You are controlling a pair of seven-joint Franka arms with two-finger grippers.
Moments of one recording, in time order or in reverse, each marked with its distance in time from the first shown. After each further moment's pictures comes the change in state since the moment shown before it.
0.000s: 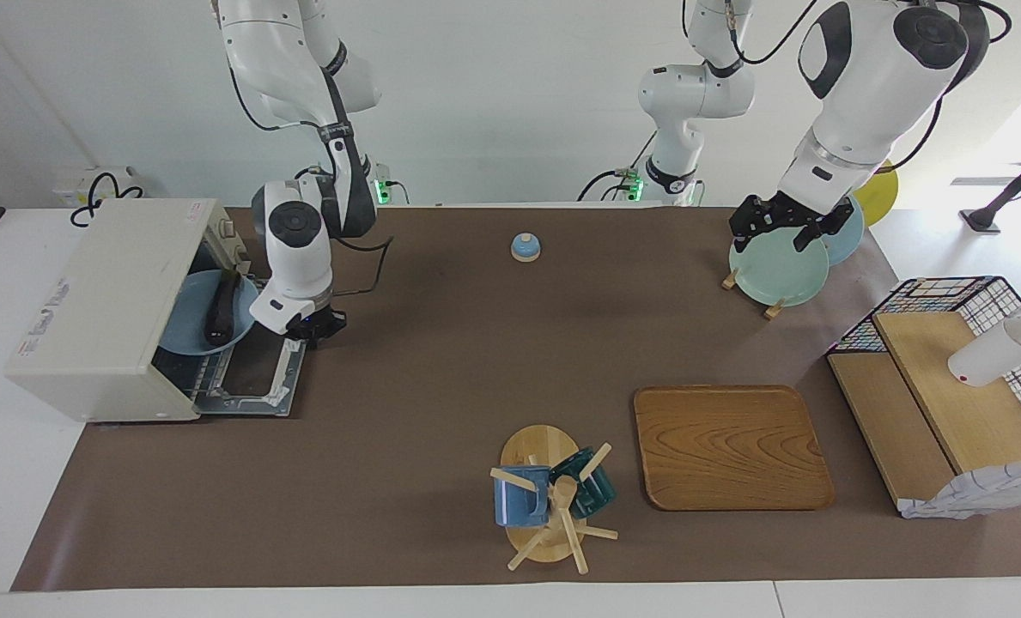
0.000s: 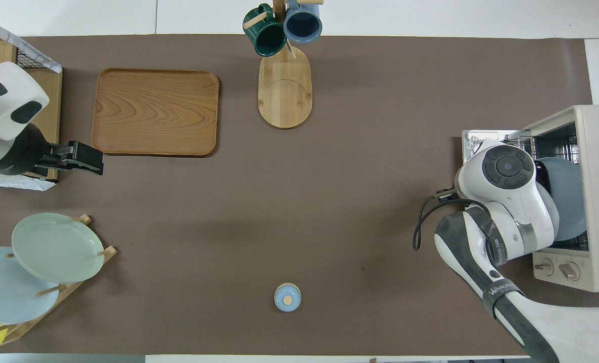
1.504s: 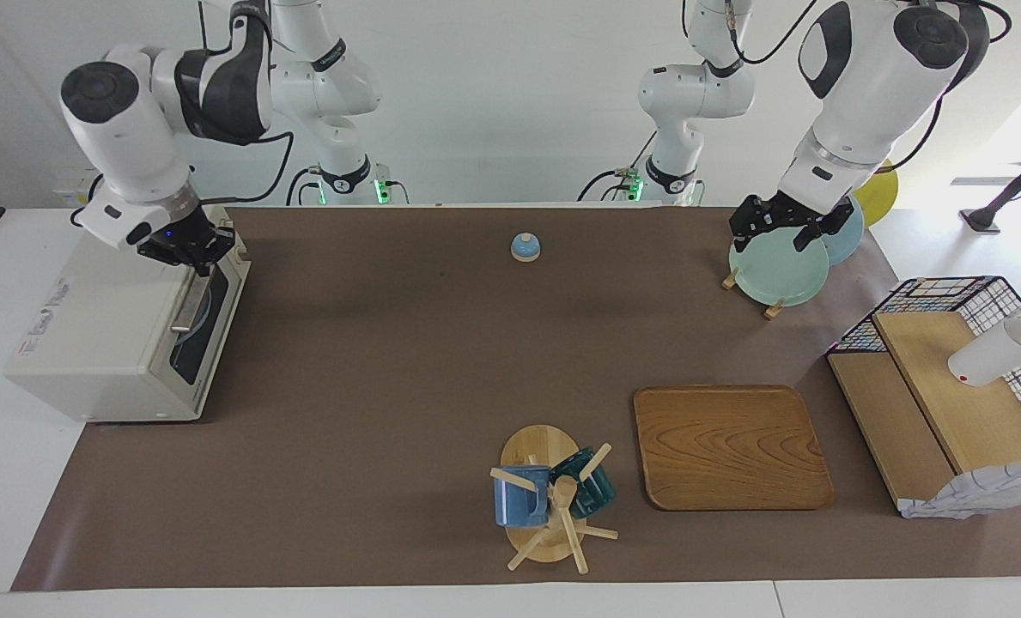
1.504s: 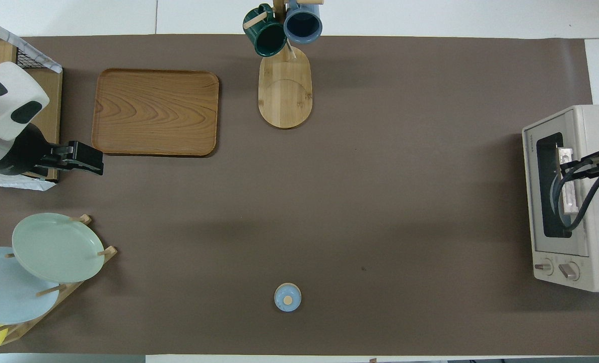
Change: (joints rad) left arm 0.000 0.000 0.000 0.000 0.000 0.000 0.000; right arm -0.176 -0.185 0.001 0.490 0.247 -0.658 -0.358
